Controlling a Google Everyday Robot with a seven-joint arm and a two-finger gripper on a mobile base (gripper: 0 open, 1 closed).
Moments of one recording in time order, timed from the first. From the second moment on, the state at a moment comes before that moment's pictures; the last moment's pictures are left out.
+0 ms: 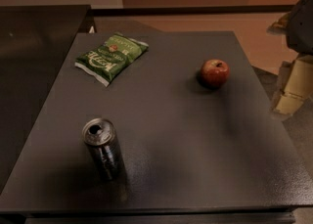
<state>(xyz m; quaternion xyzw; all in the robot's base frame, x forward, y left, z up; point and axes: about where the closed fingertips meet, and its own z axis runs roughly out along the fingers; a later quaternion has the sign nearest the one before) 0.438 -0.217 0.976 -0.60 0.78 -0.03 0.16</state>
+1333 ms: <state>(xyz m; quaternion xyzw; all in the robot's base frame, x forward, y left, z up) 0.451 -0.116 0.959 -0.69 0.70 0.05 0.18</state>
